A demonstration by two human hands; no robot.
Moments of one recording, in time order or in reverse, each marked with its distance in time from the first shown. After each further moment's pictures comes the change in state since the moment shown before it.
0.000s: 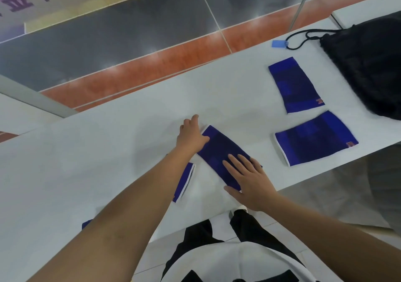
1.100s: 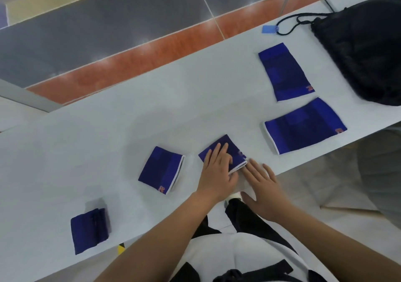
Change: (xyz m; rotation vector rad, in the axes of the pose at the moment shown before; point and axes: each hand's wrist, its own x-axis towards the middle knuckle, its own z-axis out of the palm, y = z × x) left_hand -0.115 0.011 0.112 -0.015 -0.005 0.449; right_hand -0.067 0.027 0.022 0.131 0.148 0.073
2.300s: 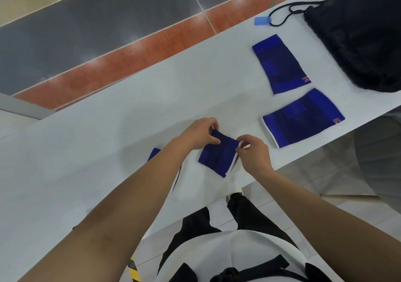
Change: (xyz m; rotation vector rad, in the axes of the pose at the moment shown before) left_hand 0.102 -0.022 -0.095 -0.096 -0.378 -0.162; right_hand 0.086 -0.030 -0.042 0.769 0.187 0.665
